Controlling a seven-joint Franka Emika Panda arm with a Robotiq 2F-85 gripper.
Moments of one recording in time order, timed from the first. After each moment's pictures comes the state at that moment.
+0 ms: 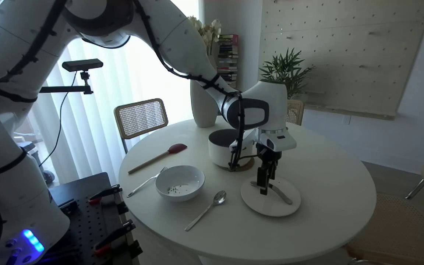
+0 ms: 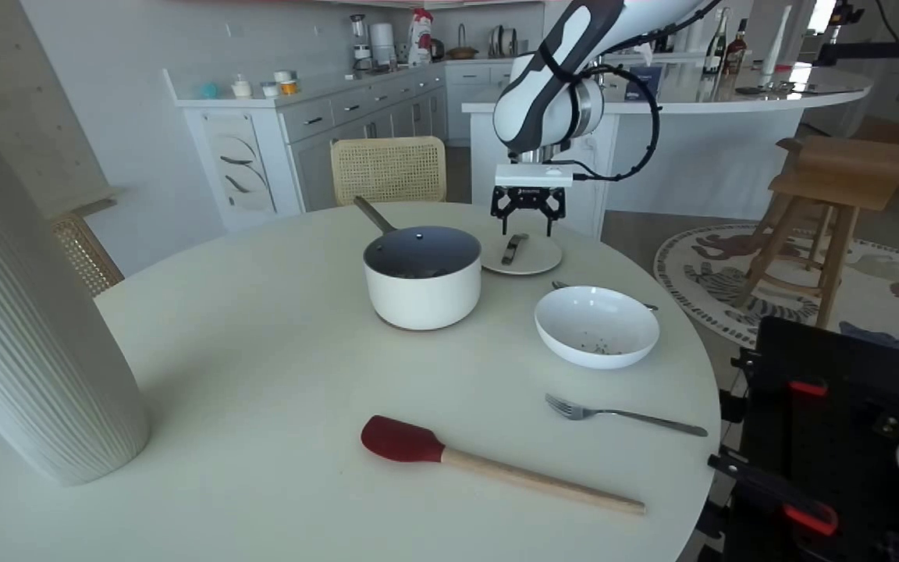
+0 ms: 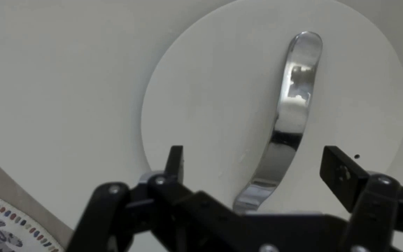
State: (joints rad) arm -0.13 0.68 -0.27 -1.75 0.16 2.47 0.67
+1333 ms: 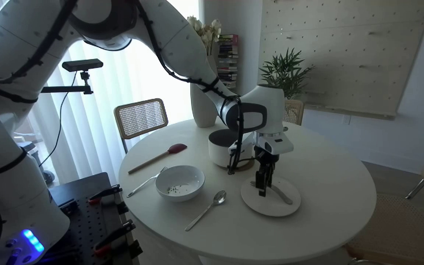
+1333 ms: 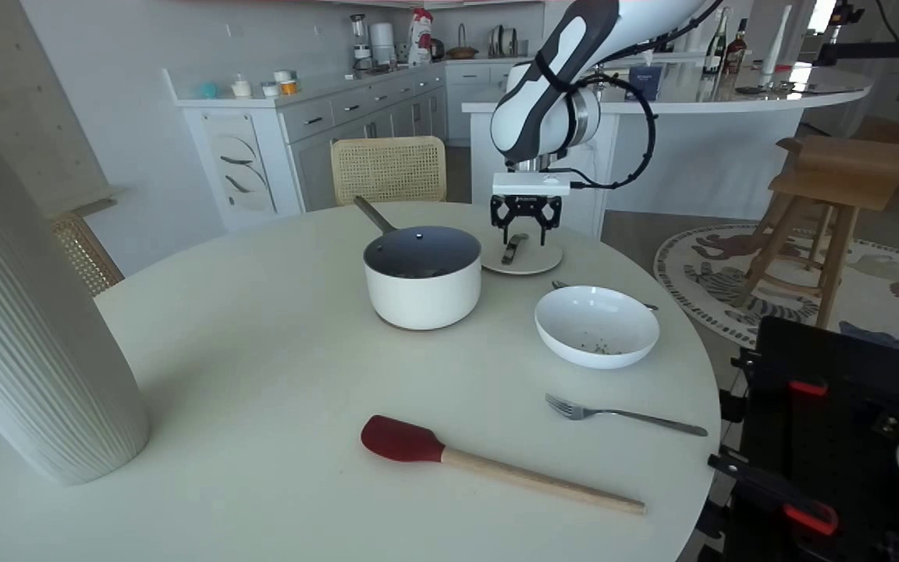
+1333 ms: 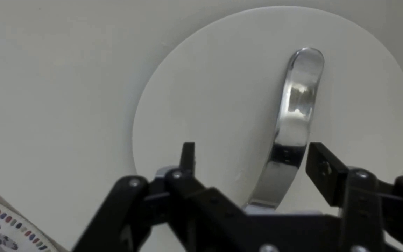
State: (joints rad) arm -0.13 0.71 -0.26 -1.75 0.17 2.49 0.67
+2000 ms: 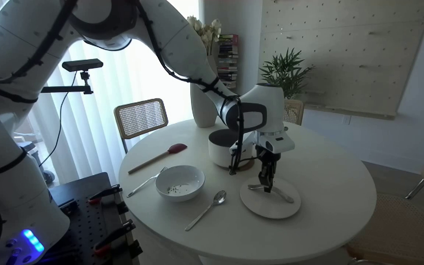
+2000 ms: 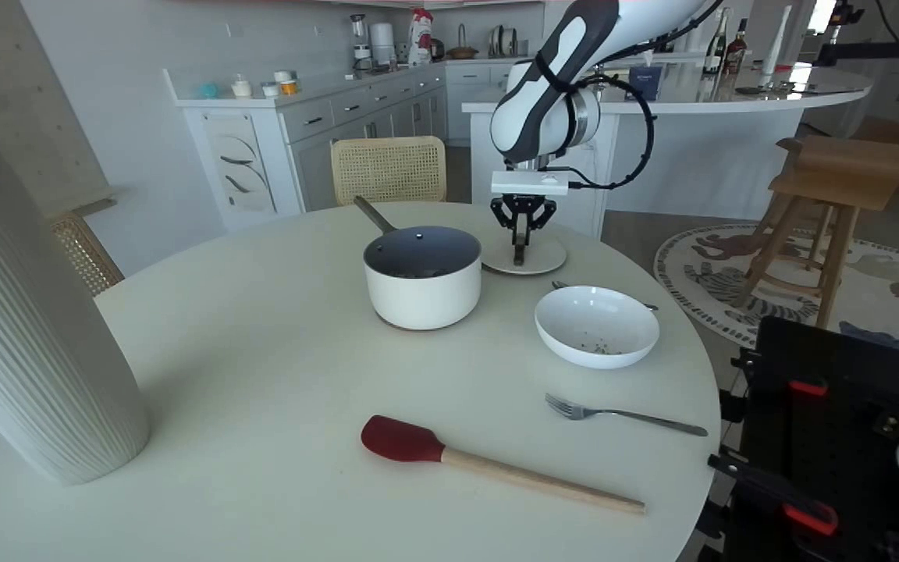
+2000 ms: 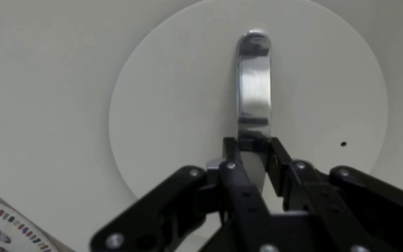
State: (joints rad) arm -0.13 0.71 -0.26 -1.75 0.17 2.53 0.67
